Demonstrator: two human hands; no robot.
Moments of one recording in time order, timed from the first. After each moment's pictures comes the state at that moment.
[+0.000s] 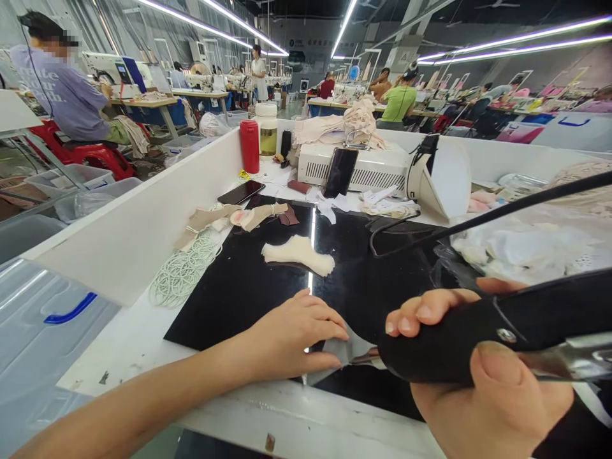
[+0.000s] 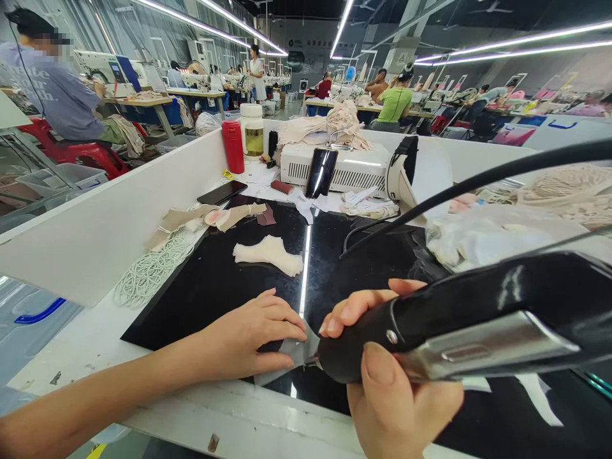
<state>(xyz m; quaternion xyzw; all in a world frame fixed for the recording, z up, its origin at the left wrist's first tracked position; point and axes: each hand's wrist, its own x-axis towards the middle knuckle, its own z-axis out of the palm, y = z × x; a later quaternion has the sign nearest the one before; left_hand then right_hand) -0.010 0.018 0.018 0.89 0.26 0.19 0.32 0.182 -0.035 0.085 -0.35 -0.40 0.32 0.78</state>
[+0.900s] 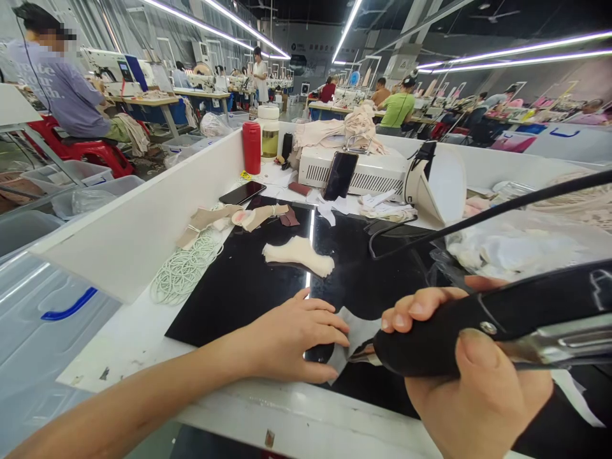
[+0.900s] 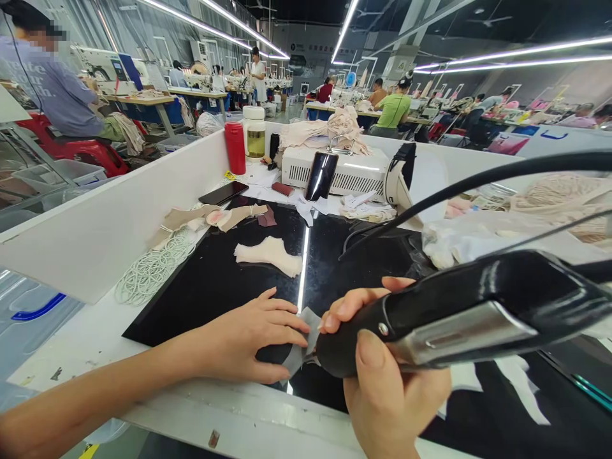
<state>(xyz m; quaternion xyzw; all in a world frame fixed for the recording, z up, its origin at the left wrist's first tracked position) -0.012 0.019 0.028 0.90 0.23 0.15 0.34 0.182 -0.033 0.083 -0.36 -0.41 0.32 0.77</state>
